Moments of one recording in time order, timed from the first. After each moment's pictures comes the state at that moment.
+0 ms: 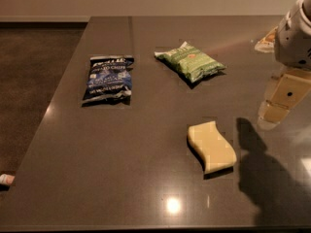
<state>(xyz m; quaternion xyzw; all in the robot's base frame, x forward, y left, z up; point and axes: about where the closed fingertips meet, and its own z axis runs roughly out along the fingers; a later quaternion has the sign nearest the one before) 0.438 -0.217 0.976 -0.60 0.78 -0.03 0.16</state>
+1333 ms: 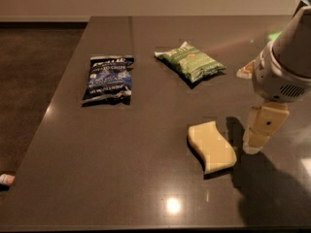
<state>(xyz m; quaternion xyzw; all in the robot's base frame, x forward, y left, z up) 0.432 -0.202 0.917 -0.63 0.76 -0.02 0.14</state>
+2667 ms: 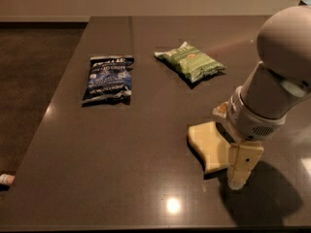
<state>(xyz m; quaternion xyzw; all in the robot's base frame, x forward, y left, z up) 0.399 -0.169 0.837 -0.68 0.73 0.04 0.09</state>
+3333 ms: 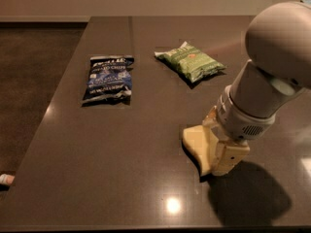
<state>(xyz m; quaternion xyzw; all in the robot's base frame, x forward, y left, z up) 0.396 -0.145 0.842 -0.70 0.71 0.05 0.10</state>
